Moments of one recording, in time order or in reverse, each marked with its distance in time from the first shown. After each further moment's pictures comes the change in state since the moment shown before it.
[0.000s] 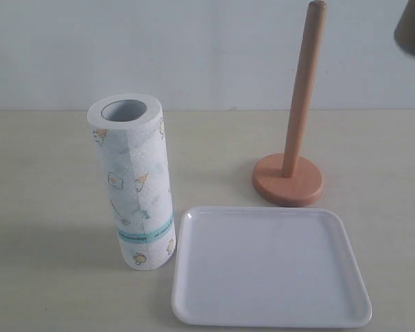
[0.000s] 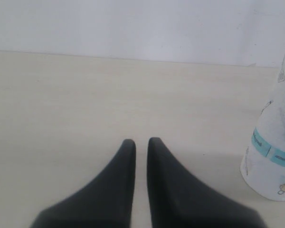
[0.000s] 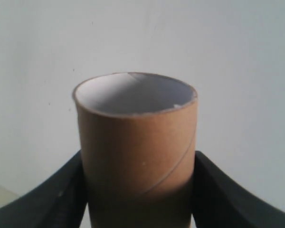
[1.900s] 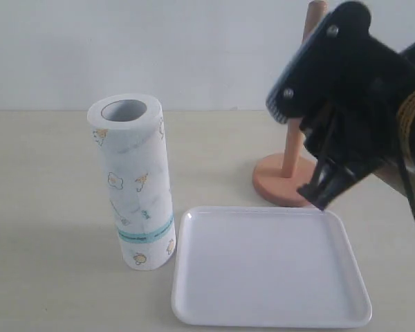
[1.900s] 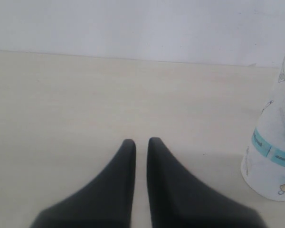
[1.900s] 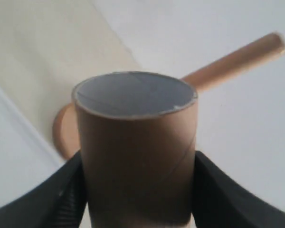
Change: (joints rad) left arm 0.000 0.000 0.000 0.000 0.000 0.000; right arm 0.790 0.452 0.203 0.514 1.087 -1.067
